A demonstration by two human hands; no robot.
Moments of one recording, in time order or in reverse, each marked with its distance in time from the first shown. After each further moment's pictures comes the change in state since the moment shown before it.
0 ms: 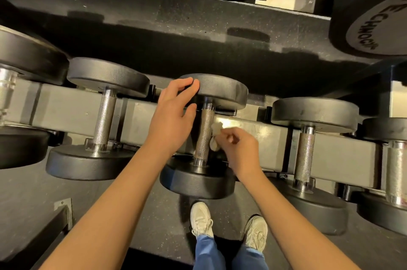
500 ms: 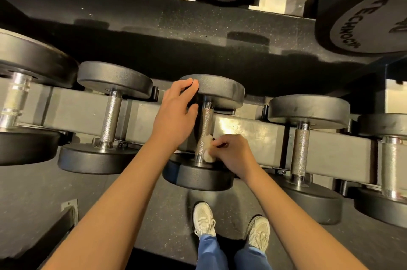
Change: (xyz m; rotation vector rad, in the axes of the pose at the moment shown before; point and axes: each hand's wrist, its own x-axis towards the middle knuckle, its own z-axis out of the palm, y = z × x) left_hand 0.000 0.006 0.000 0.054 -0.032 -0.034; right_hand -0.012 -0.008 -0.006 -0.042 -0.264 0.132
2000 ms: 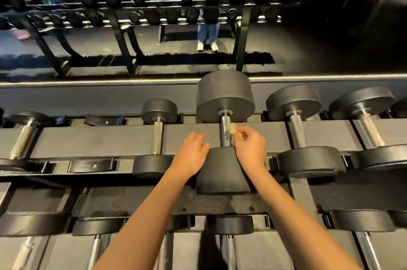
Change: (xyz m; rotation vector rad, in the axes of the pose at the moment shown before) left_hand 0.171 0.310 -0.075 0.098 -0.270 0.095; right_hand 0.006 -0.245 -0.321 -0.094 0.786 -0.312
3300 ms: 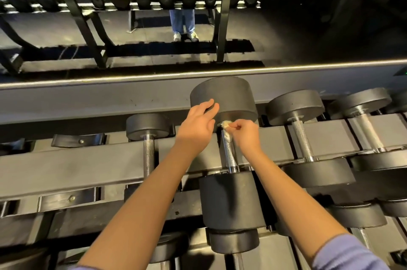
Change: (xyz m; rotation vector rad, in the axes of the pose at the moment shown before) left_hand 0.112 0.011 -0.044 0.090 0.125 0.375; right_hand 0.090 -0.016 0.042 -0.011 -0.134 0.143
